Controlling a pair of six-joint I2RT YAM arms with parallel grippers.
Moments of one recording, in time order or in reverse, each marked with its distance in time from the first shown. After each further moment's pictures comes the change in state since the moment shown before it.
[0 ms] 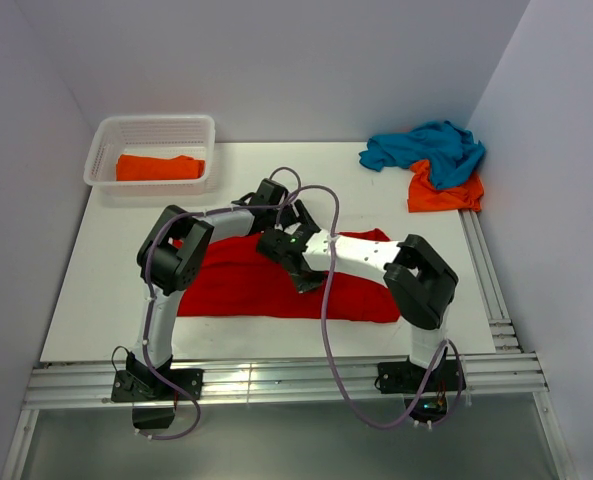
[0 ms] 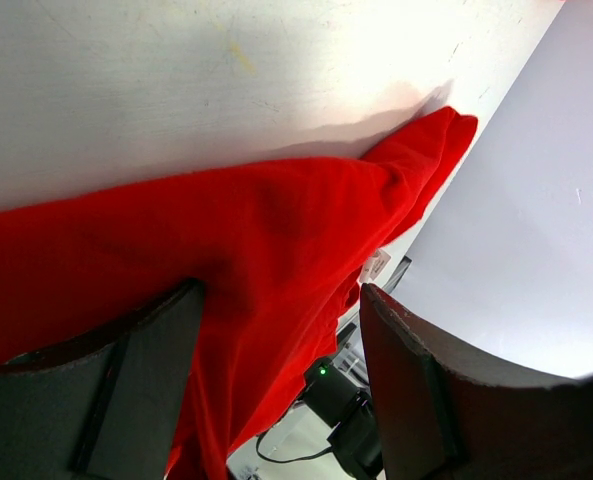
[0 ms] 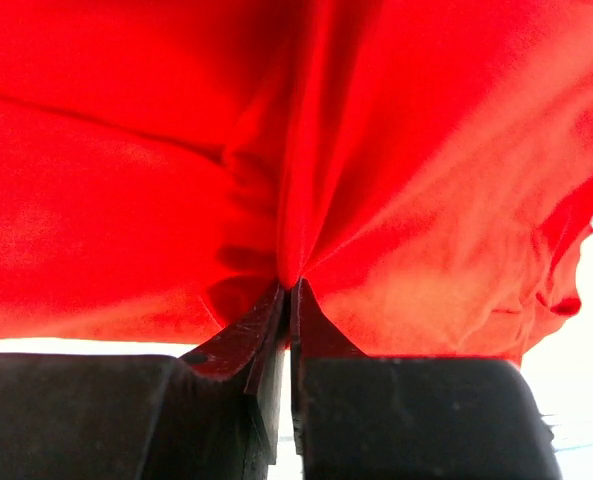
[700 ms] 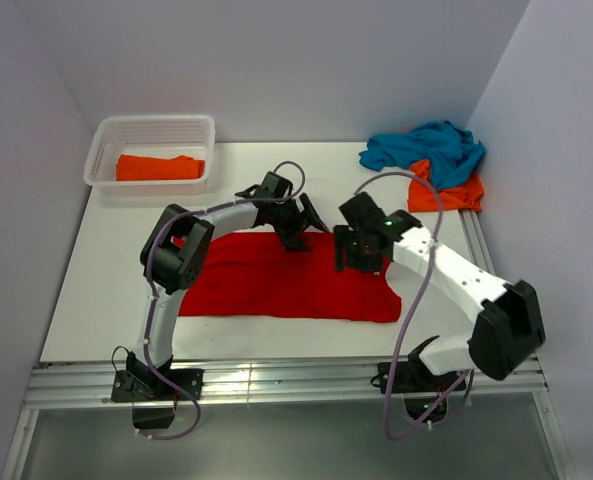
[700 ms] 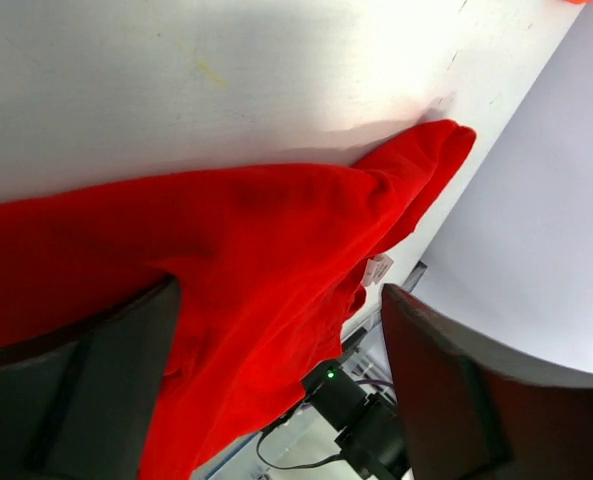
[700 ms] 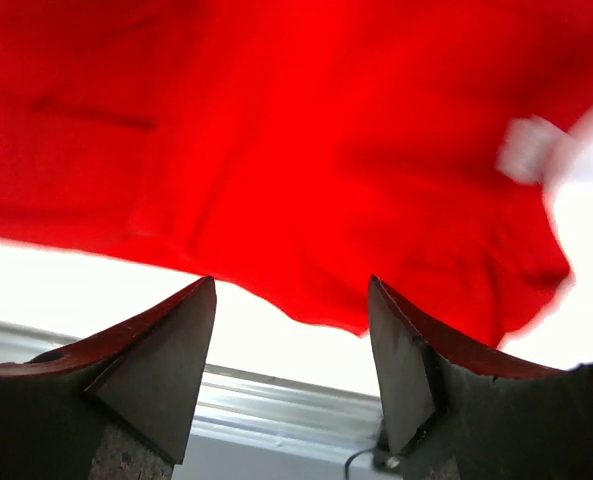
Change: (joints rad) left arm -0.002 0.020 0.102 -0.123 -0.022 0.041; right arm -0.344 -0.452 -0.235 0.100 -0.338 -0.109
